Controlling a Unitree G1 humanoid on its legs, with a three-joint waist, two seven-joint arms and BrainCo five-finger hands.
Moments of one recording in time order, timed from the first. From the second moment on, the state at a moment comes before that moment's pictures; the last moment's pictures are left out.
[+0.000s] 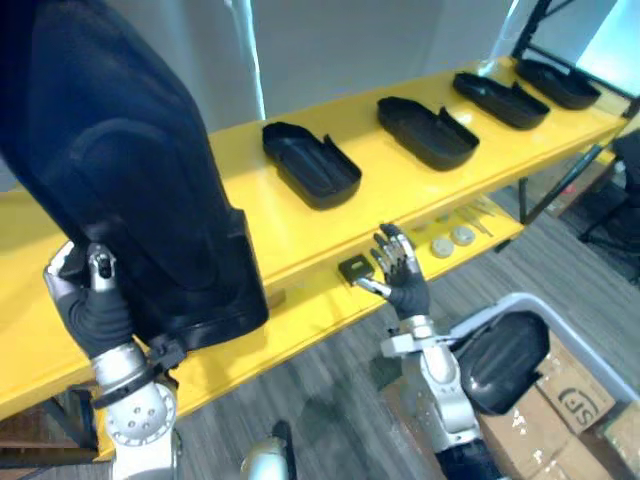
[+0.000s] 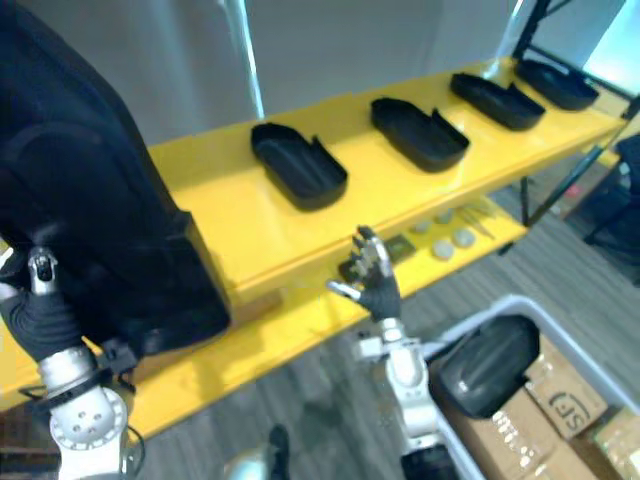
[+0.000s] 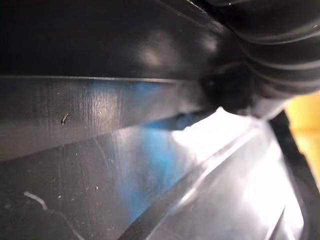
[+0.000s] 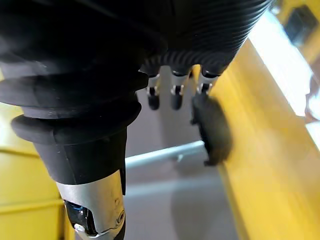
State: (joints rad) left arm 0.08 0.15 0.22 -0.47 0.20 -0.31 0.42; right arm -0.09 -0.01 0.16 -0.01 0.26 -0.32 0.01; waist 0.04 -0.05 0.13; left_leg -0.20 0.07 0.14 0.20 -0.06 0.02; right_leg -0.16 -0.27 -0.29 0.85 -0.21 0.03
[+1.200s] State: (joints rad) left arm 0.02 0.07 0.12 -0.39 0.21 -0.28 0.38; right arm 0.12 0.03 0.00 -0.48 0.20 -0.35 -0.02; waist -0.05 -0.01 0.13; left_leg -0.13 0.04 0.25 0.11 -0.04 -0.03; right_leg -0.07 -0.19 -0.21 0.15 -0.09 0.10
